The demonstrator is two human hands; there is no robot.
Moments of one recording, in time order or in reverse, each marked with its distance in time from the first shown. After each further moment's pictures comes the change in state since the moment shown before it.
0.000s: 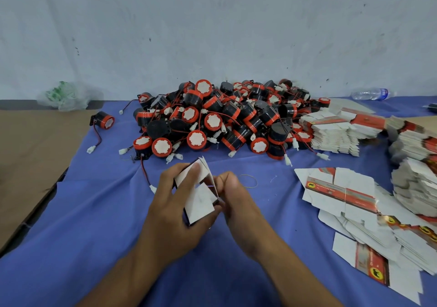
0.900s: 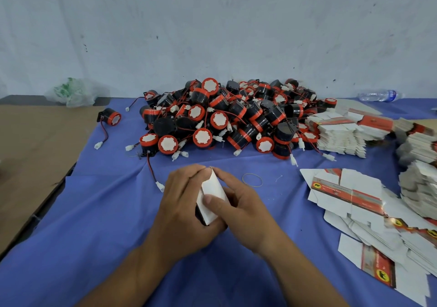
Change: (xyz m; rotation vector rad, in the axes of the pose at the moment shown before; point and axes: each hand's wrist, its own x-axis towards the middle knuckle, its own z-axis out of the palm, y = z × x) left_hand 0.000 -0.001 0.009 0.156 0.065 0.100; right_hand 0.002 0.002 -0.003 -0.177 -0.030 0.019
